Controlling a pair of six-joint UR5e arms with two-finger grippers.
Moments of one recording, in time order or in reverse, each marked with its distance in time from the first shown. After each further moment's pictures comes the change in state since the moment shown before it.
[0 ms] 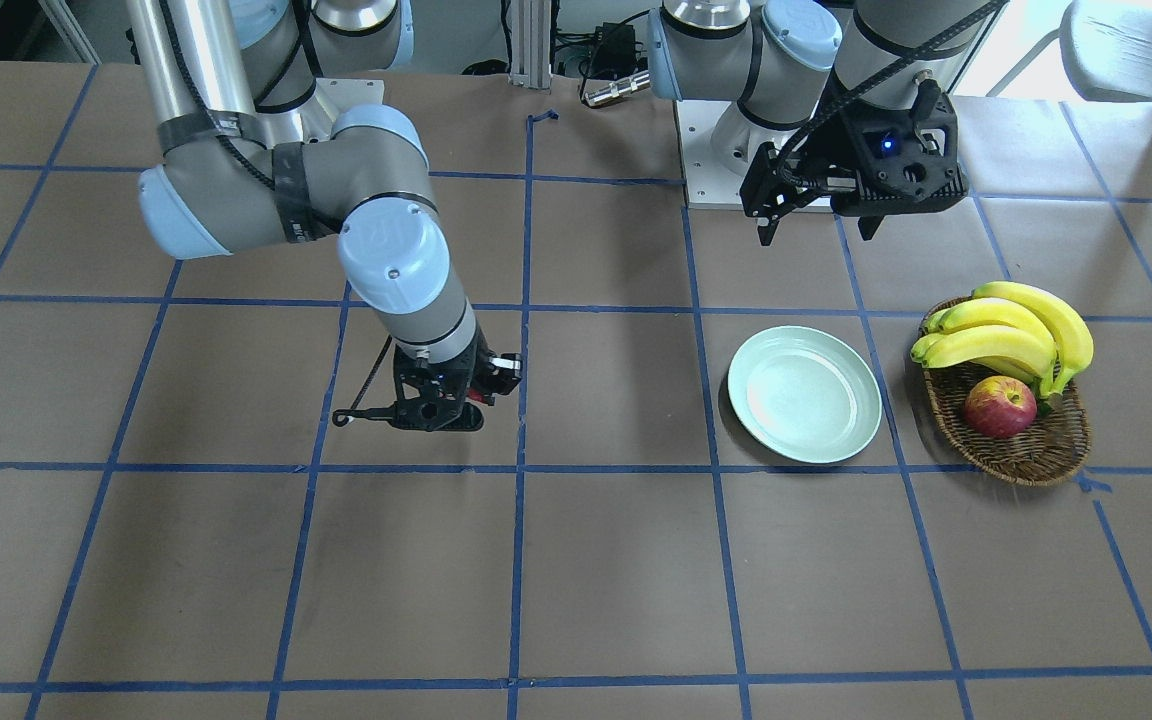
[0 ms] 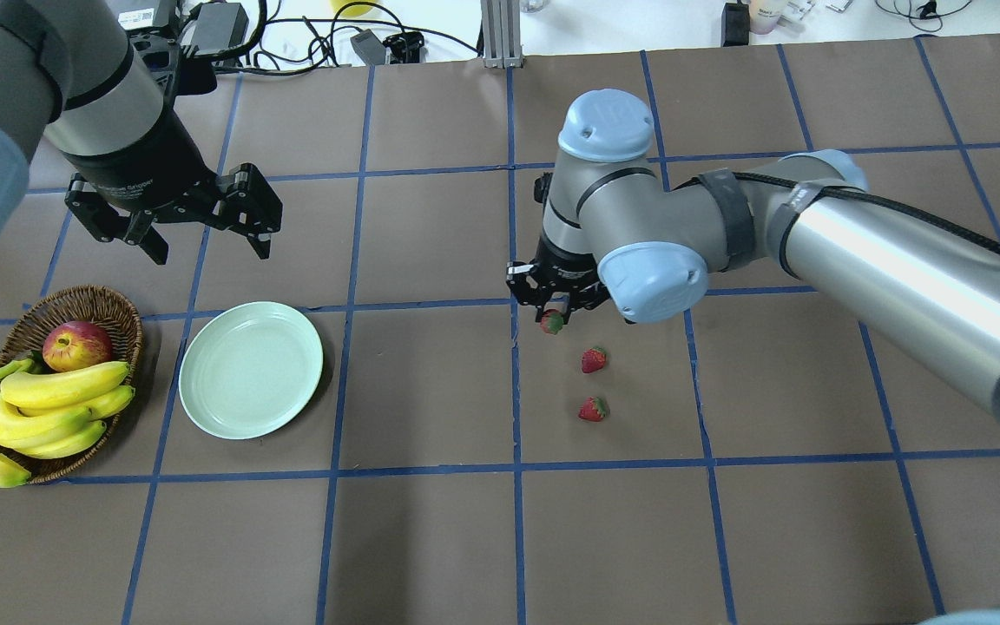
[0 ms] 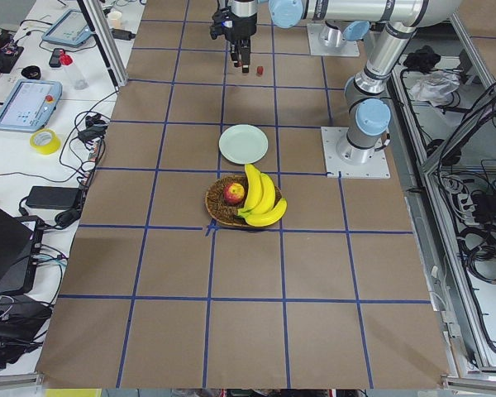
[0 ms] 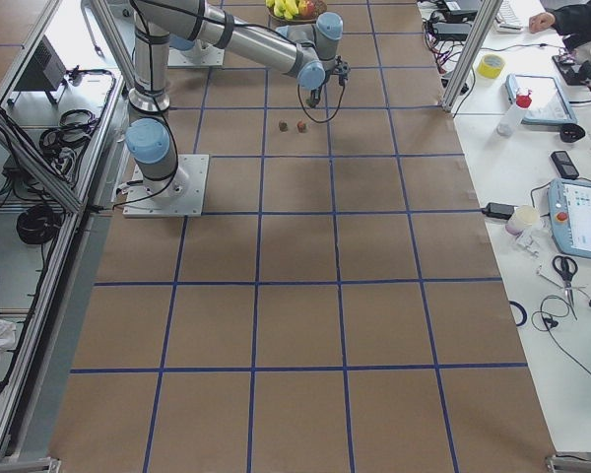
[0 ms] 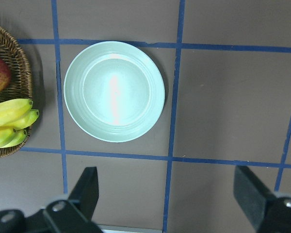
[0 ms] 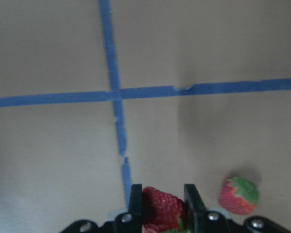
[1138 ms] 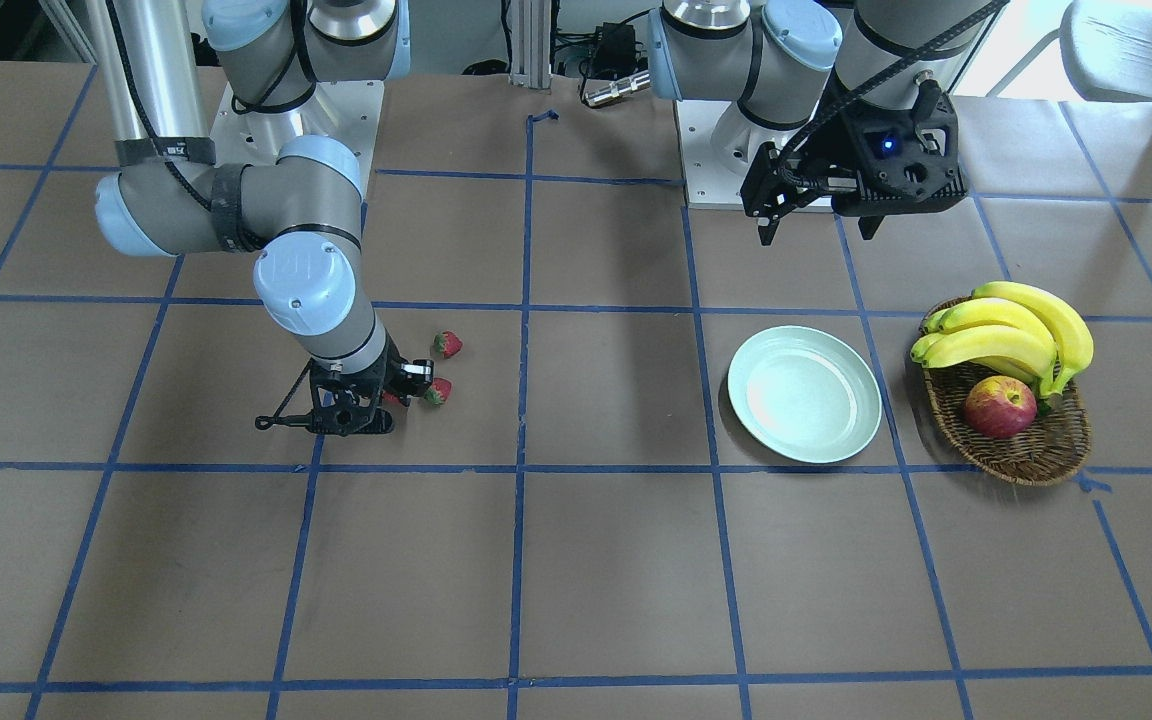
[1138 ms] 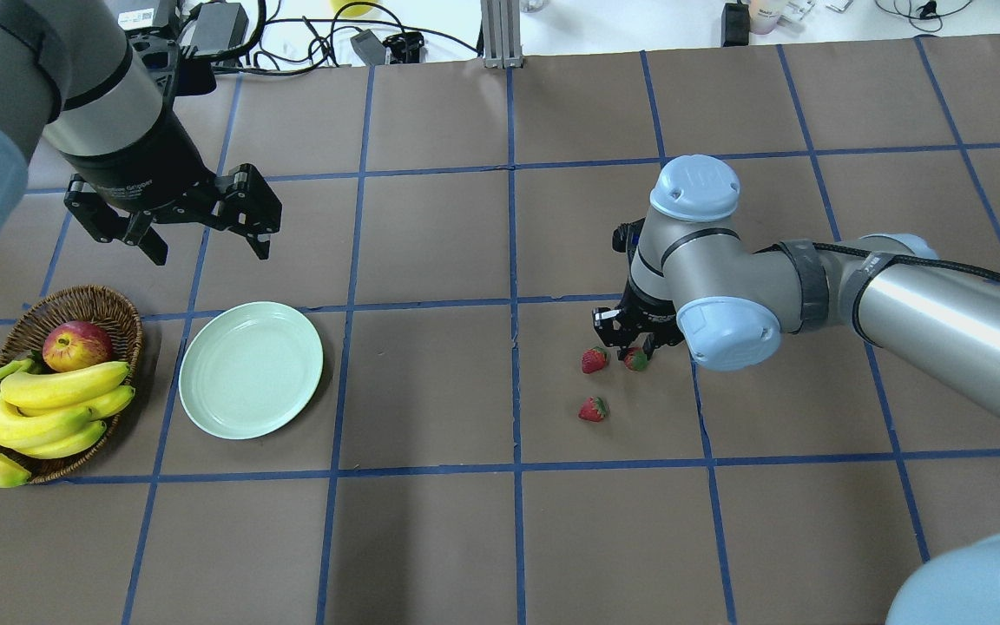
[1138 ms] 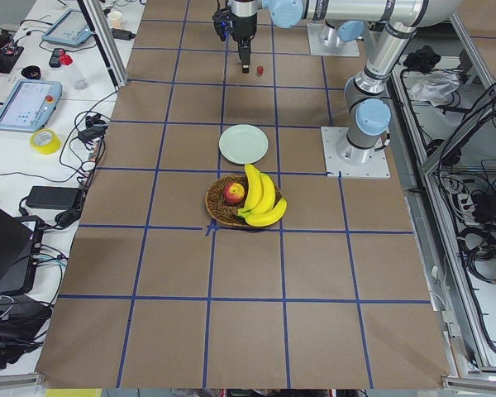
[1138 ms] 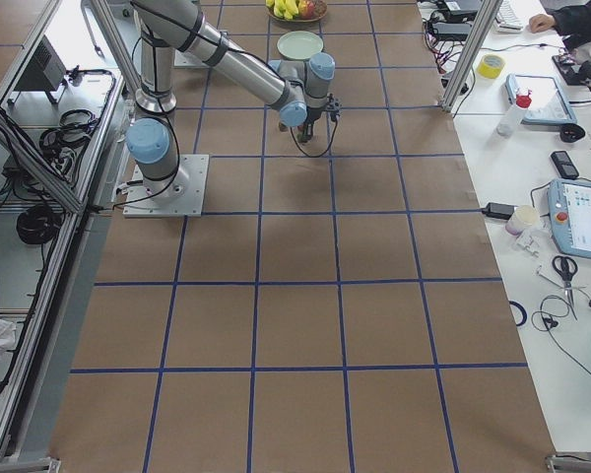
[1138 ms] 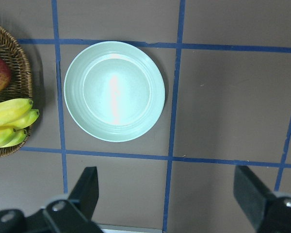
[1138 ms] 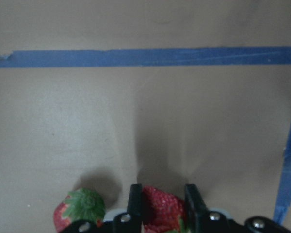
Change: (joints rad) left arm 0.001 0.000 0.000 -0.003 0.000 0.000; right arm -0.198 -0.036 0.244 -0.125 -0.093 -0.260
